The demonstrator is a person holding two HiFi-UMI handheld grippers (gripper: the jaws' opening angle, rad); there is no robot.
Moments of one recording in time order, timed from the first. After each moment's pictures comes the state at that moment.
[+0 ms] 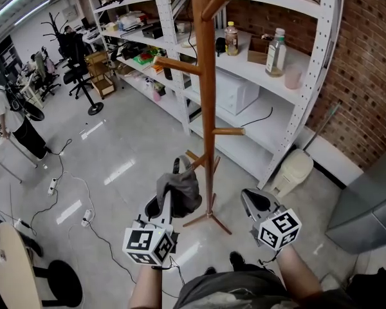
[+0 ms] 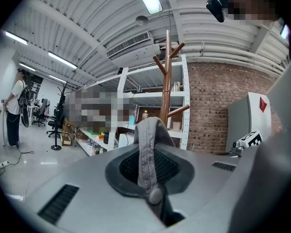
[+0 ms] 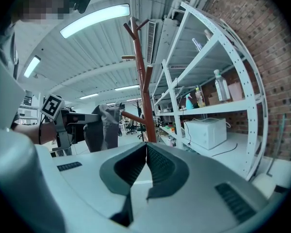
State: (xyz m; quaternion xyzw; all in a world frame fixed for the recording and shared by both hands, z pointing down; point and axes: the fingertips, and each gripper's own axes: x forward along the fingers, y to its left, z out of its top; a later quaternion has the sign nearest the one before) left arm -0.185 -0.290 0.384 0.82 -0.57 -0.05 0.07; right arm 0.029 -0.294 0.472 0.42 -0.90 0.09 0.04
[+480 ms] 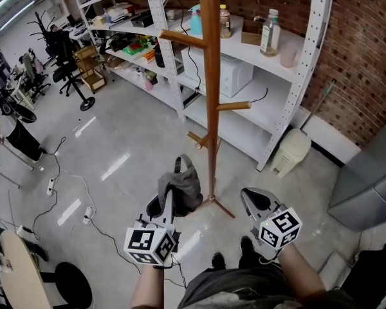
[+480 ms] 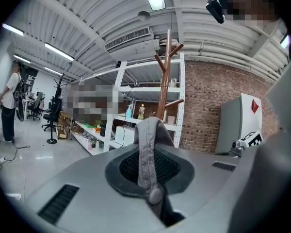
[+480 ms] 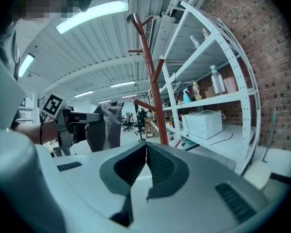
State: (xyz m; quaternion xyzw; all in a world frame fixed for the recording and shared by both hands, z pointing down) left arm -0.207 -0.260 0.415 0.84 -0.54 -0.03 0.09; right arm 0.000 -0.243 0.500 0.44 -0.89 0.11 0.06
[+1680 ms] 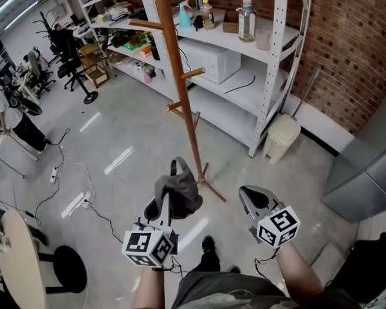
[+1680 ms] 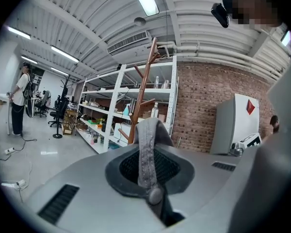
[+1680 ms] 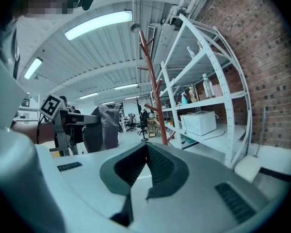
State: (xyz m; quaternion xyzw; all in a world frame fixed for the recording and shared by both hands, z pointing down) left arm -0.135 -0.110 0.421 0.82 -0.56 -0.03 0.11; right arm 0.076 -0.107 0.502 0.43 -0.89 0.11 0.05
